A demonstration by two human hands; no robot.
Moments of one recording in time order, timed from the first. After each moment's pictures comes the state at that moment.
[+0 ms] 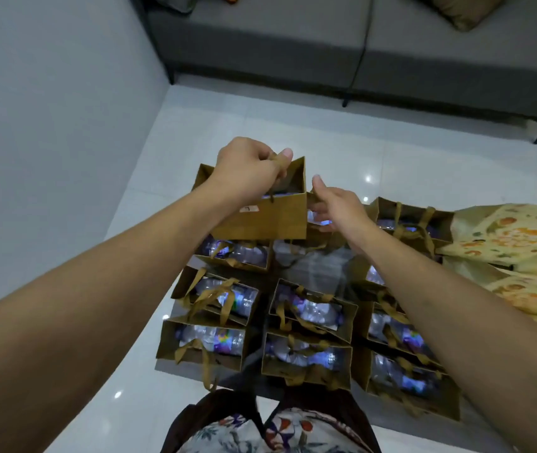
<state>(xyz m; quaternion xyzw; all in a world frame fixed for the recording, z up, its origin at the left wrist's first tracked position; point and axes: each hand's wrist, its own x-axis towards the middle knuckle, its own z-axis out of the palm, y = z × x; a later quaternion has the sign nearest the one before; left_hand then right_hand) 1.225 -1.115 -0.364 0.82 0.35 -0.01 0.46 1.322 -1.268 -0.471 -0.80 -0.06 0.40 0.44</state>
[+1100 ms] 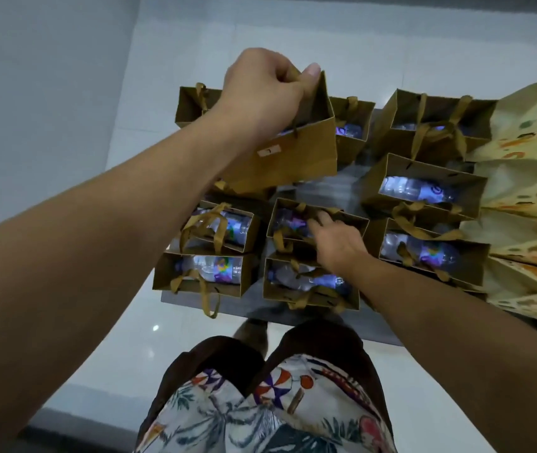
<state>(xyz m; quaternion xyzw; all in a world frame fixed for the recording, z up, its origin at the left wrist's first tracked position) 1.214 -1.185 -0.419 0.84 0.34 -0.02 0.41 1.194 -1.384 -0.639 -0.85 -0.42 0.33 -0.03</state>
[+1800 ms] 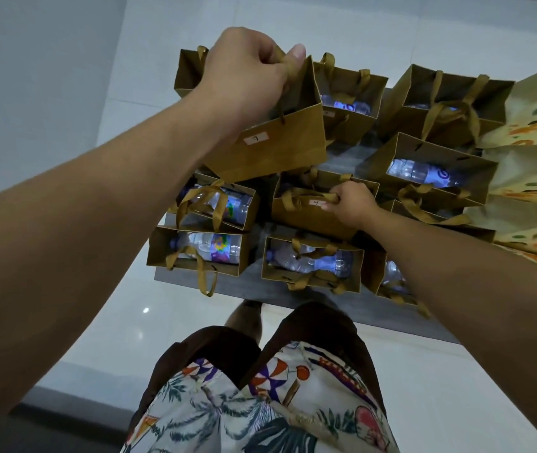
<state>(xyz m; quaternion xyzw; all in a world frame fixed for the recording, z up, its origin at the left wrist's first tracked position) 1.178 -1.172 -0.440 0.84 0.35 0.00 0.42 1.239 -1.379 -0.656 -0.86 -0.24 0.43 0.13</state>
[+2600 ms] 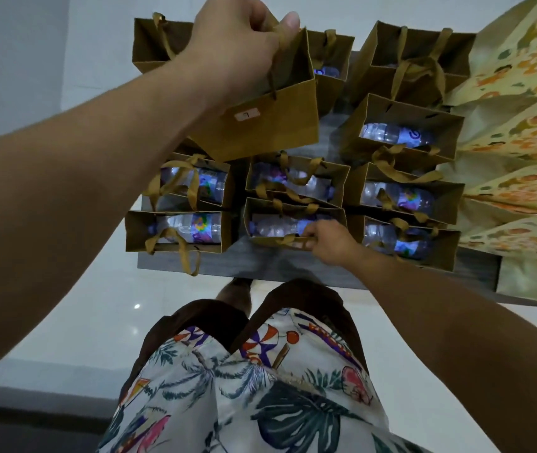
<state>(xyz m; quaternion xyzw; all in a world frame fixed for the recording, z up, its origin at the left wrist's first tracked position) 1.173 -1.201 -0.440 0.86 0.28 -0.03 0.42 1.135 -1.447 -0.644 -0.82 -0.26 0.50 0.07</state>
